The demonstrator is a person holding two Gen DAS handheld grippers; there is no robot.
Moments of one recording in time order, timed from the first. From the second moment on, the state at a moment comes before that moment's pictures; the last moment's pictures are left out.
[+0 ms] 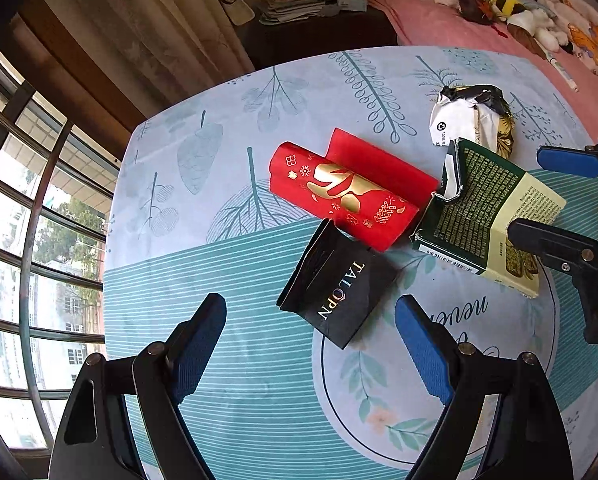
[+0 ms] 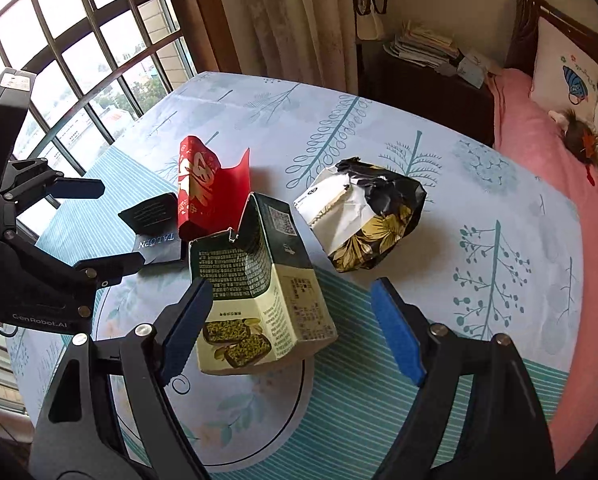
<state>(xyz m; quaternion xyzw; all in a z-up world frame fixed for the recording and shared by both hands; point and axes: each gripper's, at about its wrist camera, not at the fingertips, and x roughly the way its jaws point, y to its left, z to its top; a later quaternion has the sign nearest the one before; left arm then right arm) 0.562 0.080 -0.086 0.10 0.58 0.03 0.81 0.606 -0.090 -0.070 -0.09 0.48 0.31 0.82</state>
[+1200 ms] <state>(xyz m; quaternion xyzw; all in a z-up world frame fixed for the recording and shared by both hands) 0.490 0.071 -0.079 0.03 0.59 0.01 0.81 0.513 -0.108 -0.064 0.00 0.52 0.32 0.79</state>
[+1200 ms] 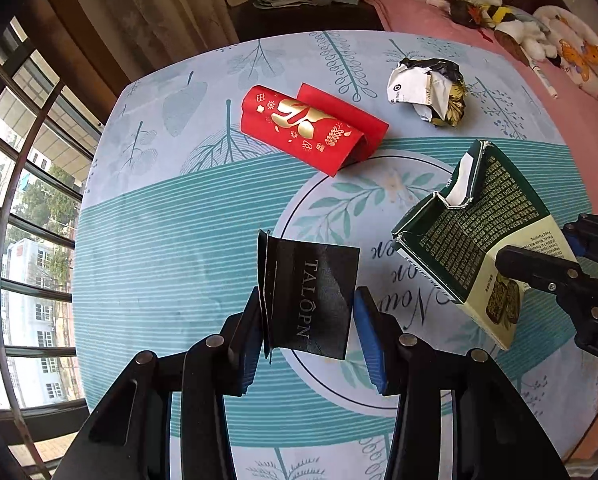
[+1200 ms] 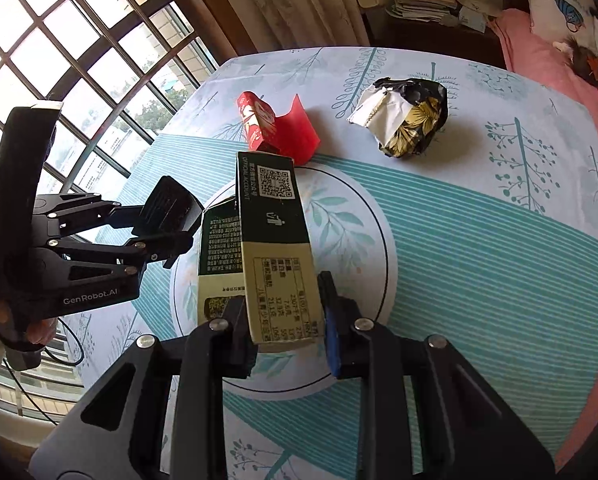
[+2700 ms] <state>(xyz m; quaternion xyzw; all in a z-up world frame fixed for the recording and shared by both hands) 0.064 0.104 -0.036 0.00 0.58 -0.10 0.81 0.057 -0.091 -0.032 0.03 0.56 0.14 0.81</state>
